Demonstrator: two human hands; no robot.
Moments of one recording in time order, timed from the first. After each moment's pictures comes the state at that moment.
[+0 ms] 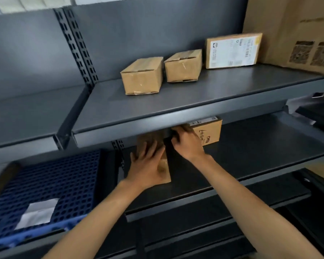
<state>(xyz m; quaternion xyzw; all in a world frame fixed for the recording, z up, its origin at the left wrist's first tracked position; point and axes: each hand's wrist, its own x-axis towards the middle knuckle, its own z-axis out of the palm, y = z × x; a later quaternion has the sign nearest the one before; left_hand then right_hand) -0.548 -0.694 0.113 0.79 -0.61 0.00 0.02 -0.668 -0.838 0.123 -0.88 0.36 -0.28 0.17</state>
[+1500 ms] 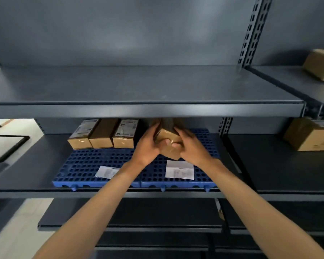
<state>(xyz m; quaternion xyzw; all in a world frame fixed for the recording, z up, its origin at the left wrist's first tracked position) -0.226 -0.390 0.114 0.75 -0.47 -0.03 0.47 -0.349 -0.526 0.111 -0.94 0.19 -0.19 0.22</state>
